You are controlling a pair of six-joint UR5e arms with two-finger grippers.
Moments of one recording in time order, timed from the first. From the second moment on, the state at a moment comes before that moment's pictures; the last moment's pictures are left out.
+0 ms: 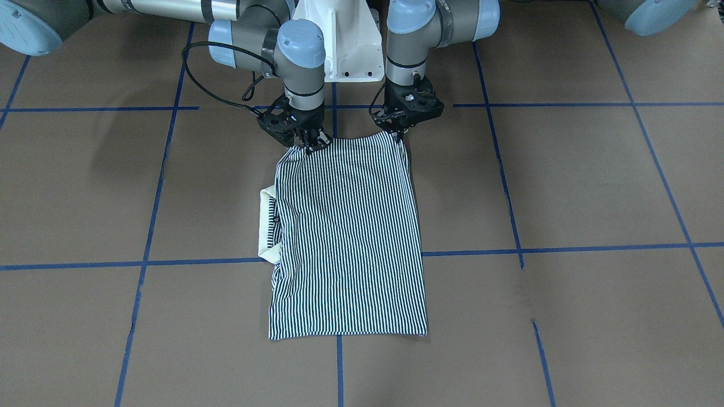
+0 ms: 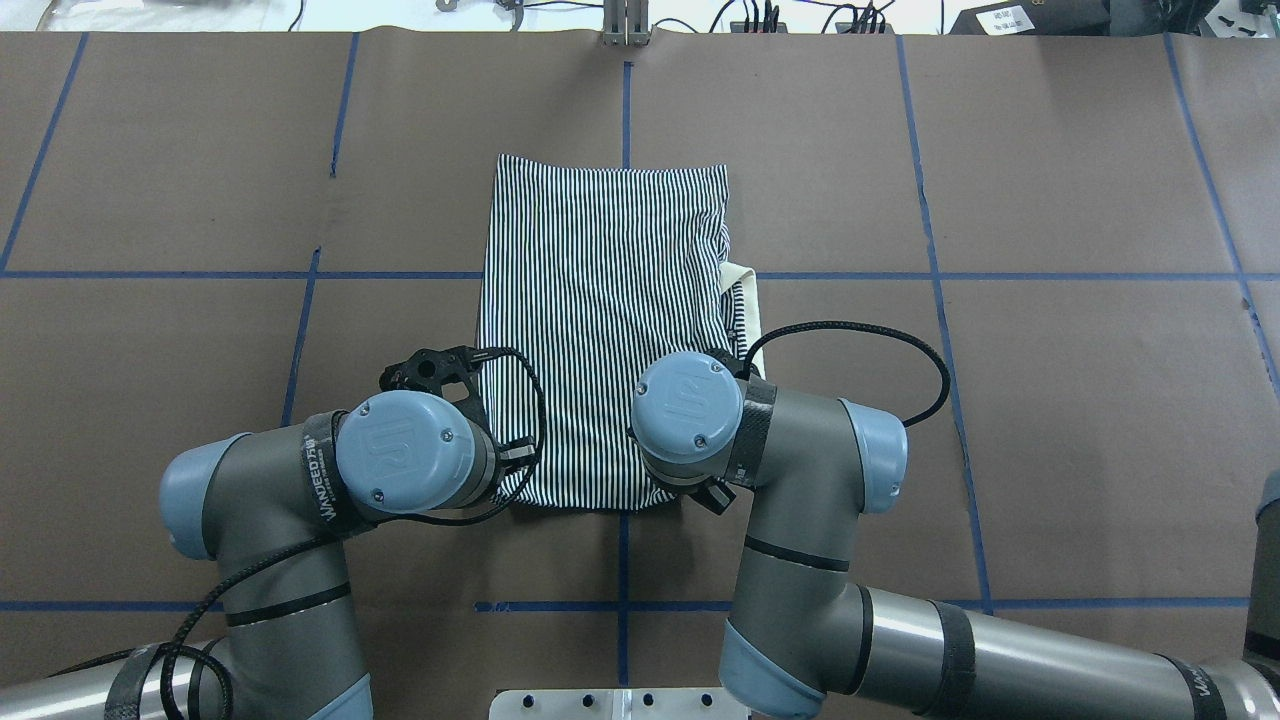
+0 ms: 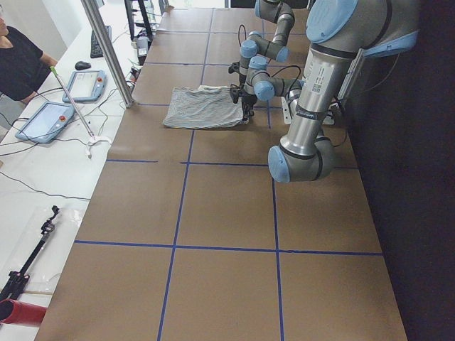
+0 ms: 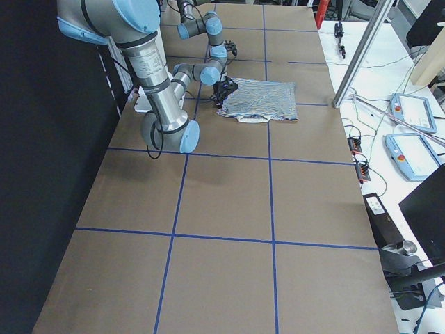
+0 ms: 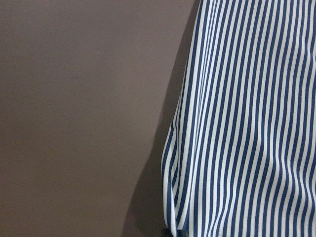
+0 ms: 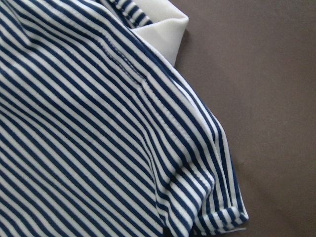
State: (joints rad) left arm -0.34 -2.07 -1.89 -1.53 -1.64 -1.64; right arm 0.35 -0.90 1.65 -1.61 1.76 2.06
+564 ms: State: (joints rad) left arm -0.31 -2.06 -1.93 -1.53 -1.64 -1.64; right arm 0.36 -0.93 1.73 -1.62 1.80 2.06
